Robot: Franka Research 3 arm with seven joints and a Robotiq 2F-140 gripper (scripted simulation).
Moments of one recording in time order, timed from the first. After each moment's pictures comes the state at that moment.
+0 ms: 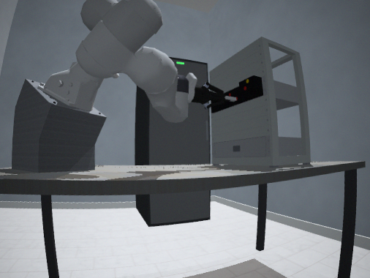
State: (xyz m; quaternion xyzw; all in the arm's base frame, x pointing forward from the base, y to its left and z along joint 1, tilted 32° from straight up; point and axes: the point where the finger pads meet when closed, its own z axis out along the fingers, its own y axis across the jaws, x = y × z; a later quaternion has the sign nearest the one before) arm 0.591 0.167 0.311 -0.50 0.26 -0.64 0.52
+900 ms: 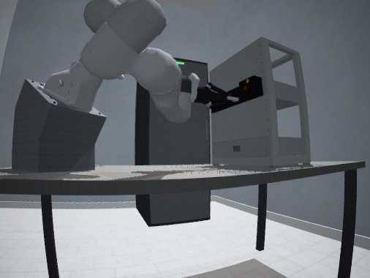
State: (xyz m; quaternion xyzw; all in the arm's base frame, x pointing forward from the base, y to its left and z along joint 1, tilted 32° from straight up) arm 0.602 0.169 0.316 -0.50 0.26 -0.64 0.52
